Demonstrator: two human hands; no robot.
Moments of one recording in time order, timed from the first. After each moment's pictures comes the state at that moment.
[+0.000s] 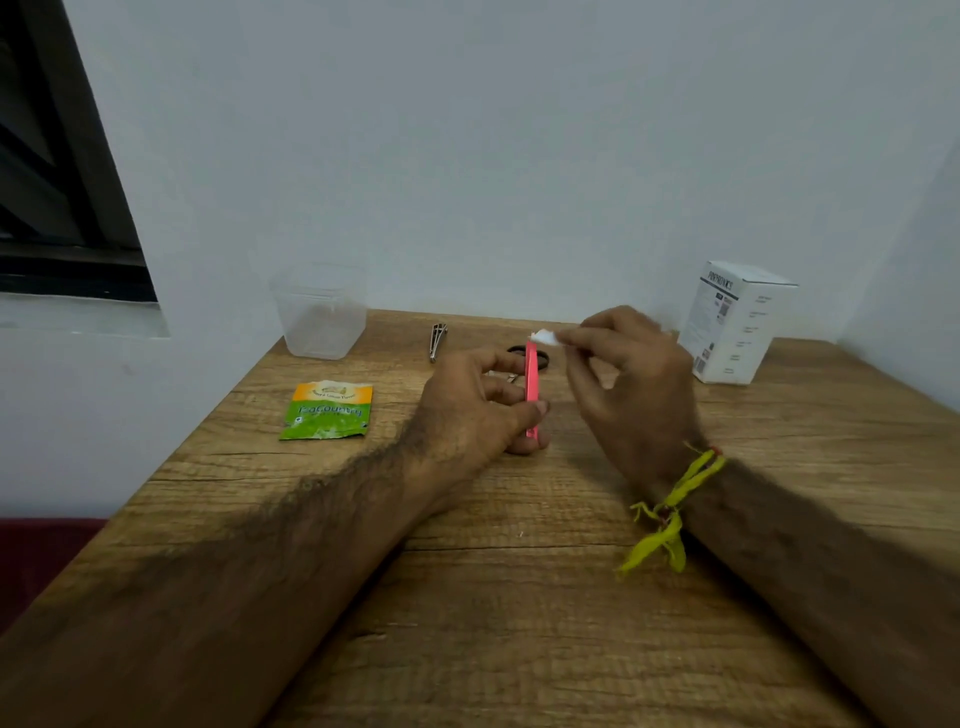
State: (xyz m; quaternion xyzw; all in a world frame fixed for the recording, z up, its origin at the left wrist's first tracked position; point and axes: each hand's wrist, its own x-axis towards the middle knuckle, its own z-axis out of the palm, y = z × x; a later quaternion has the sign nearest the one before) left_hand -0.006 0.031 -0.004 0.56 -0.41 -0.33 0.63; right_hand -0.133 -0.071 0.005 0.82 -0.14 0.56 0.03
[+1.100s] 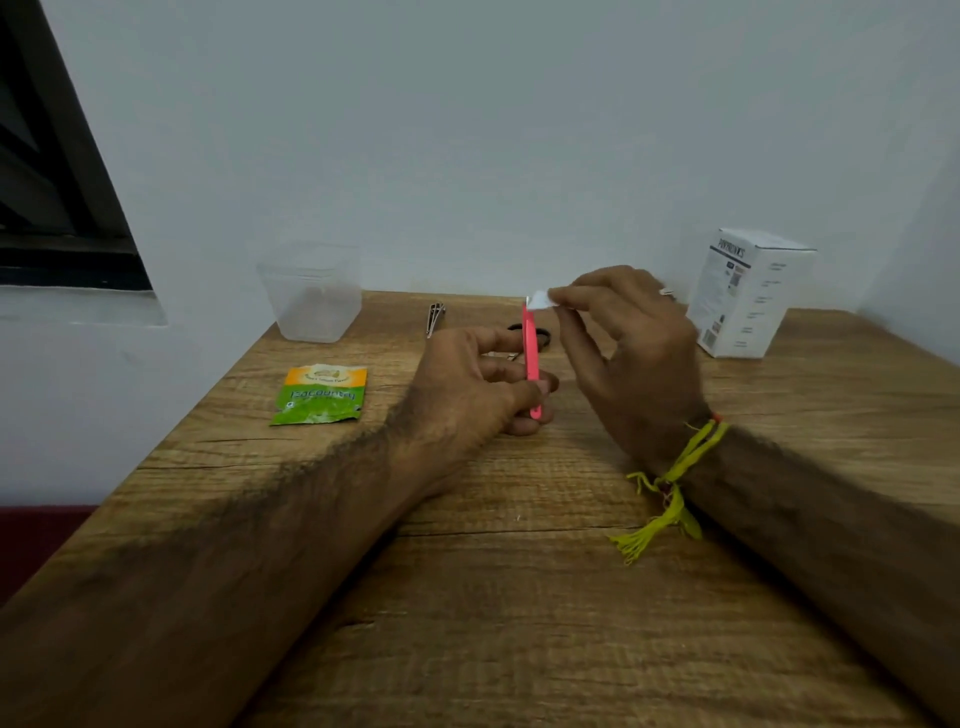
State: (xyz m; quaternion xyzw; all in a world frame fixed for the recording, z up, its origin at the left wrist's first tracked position) left_hand -0.007 0.031 -0.003 0.56 -0.43 -0.34 0.62; right_hand -0.129 -0.079 0.005 0.81 -0.10 0.58 0.08
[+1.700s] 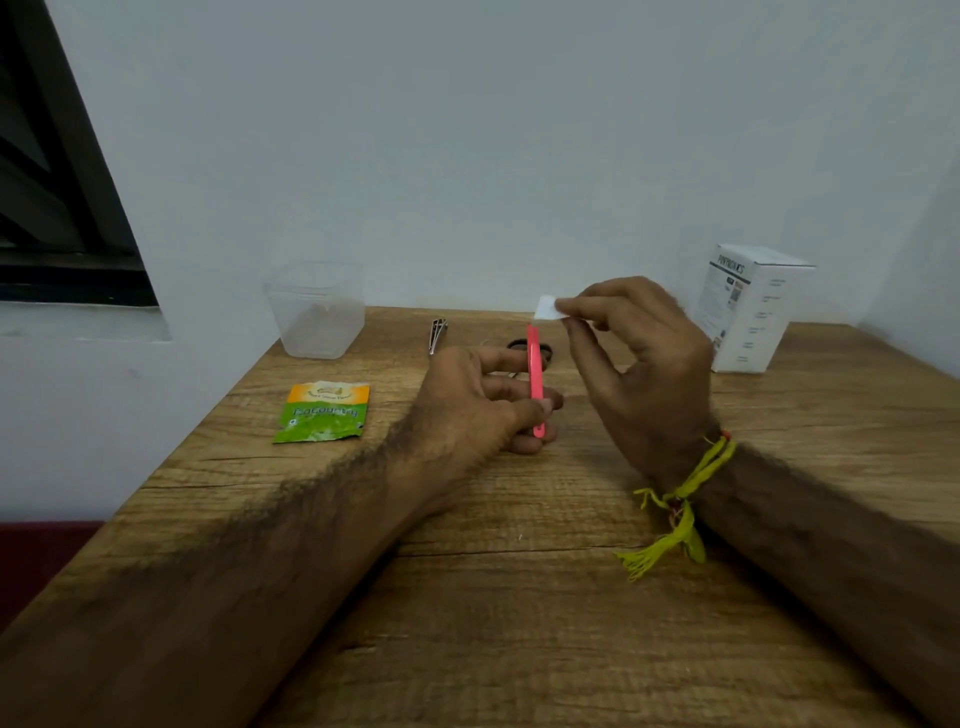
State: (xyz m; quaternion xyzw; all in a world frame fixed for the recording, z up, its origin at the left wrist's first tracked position) left_hand -0.005 0.031 -0.003 0.55 -0.43 -0.36 0.62; right_hand -0.131 -0.078 0.007 0.79 -0.07 0.60 0.03
